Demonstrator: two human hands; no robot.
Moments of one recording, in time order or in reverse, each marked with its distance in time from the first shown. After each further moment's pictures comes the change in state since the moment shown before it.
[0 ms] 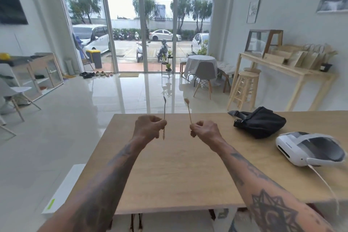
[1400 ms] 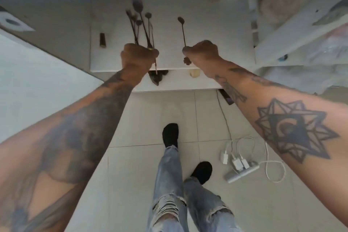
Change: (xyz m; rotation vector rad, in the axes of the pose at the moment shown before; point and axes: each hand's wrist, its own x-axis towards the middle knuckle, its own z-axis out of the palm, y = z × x) left_hand -0.116 -0.440 0.113 0.321 -0.061 -0.674; right_hand -0.080 0.332 0.316 -0.125 -0.294 0.549
